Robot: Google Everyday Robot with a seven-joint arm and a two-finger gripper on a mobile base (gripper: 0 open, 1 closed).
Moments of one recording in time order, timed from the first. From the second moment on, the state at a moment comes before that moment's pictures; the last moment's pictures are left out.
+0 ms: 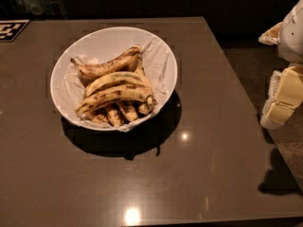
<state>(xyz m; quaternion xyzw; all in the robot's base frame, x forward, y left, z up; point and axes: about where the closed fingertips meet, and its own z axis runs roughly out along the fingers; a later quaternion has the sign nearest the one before) 0.438 -0.217 0.976 -0.60 0.78 -0.03 0.16</state>
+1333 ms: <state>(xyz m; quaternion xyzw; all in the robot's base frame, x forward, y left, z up) 0.434 -0.124 0.964 -0.63 0.77 -0.05 0.07</state>
